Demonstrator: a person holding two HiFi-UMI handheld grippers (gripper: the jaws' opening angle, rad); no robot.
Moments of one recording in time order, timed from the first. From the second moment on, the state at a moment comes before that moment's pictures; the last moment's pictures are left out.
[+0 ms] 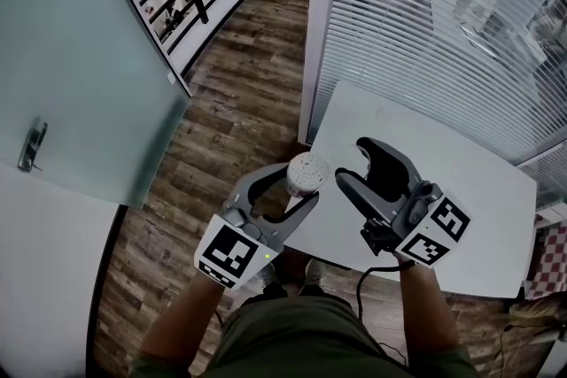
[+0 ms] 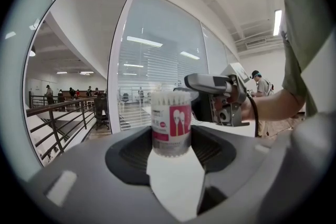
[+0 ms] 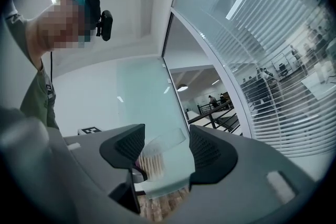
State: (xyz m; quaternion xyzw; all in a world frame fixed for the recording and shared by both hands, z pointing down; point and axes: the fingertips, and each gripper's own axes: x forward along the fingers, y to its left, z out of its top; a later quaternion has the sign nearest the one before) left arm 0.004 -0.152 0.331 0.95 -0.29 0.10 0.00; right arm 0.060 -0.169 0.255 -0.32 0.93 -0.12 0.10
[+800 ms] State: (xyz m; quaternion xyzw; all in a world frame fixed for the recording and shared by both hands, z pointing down) left arm 0.010 -0.169 0.327 0.95 -0.30 0.10 0.00; right arm 0.086 -0.173 0.257 -0.33 0.93 -0.13 0.12
